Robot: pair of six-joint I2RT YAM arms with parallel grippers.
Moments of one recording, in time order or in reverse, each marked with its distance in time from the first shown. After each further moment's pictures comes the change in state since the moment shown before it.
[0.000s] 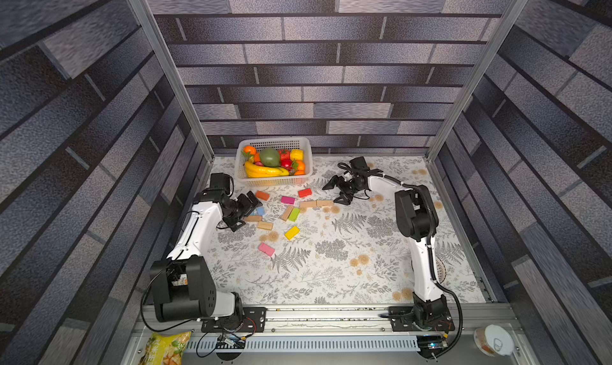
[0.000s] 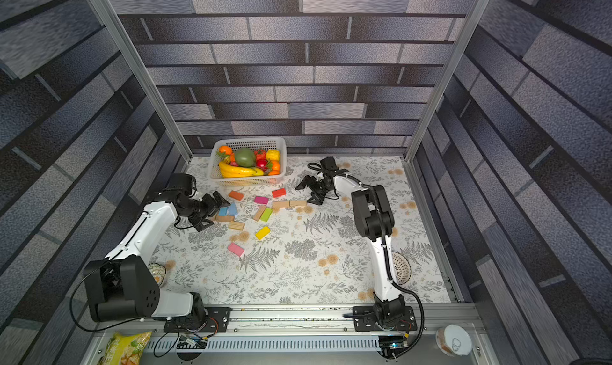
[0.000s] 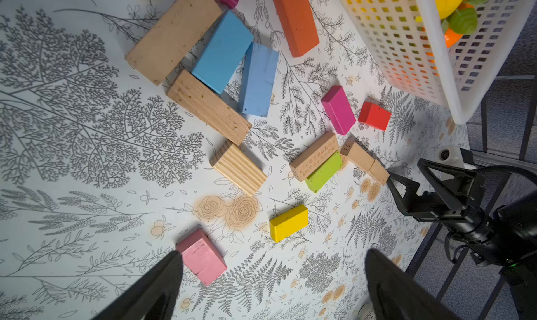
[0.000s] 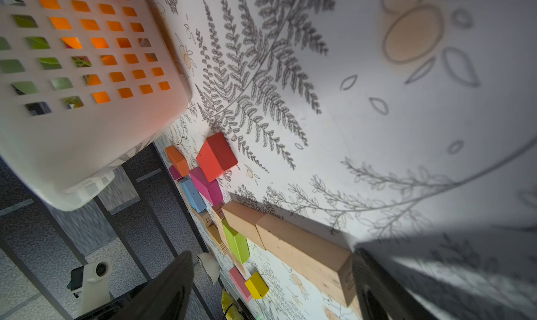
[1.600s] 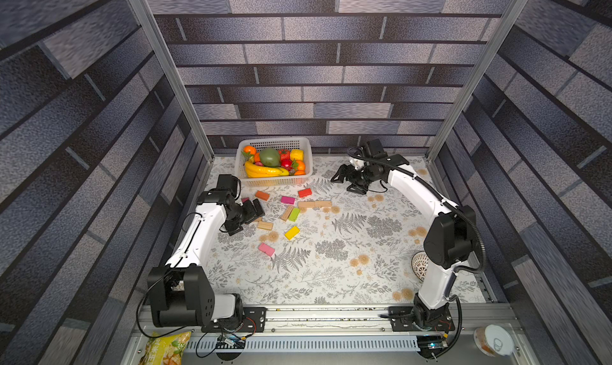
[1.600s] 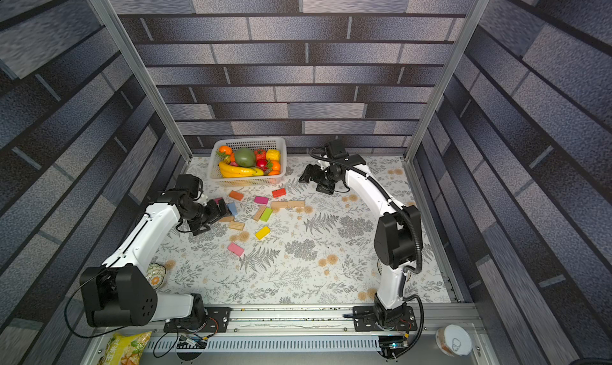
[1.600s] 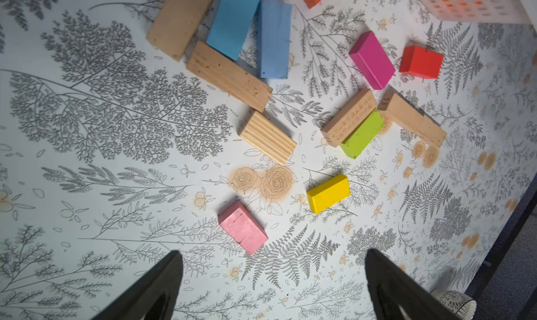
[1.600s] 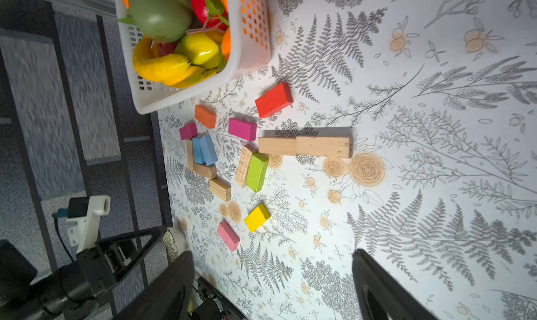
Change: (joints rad) left arm -0.055 -0.050 -0.005 -0.154 -0.130 0.136; right arm 0.077 -0.448 -0.022 -0.349 0.243 -0.240
